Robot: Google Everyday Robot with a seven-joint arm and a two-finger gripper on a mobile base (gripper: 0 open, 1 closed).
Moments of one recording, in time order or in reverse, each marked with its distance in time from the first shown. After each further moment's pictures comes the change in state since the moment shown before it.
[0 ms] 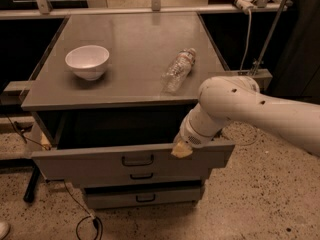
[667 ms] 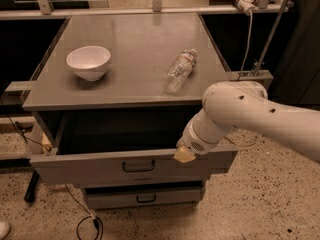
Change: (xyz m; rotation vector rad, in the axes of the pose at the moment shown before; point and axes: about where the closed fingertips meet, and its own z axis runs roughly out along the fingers) arm 0.008 0.020 -0.011 0.008 0.006 0.050
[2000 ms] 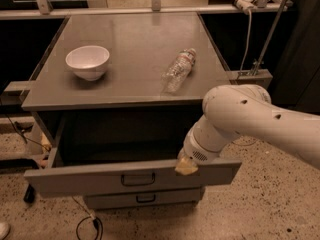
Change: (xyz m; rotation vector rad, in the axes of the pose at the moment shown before) arm 0.008 0.035 -0.008 -0.059 0.038 -0.014
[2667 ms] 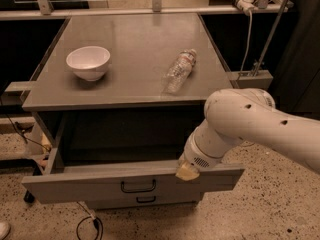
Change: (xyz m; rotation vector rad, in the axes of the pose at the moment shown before) arm 0.005 0.022 -0.007 -0.028 0.007 -0.014
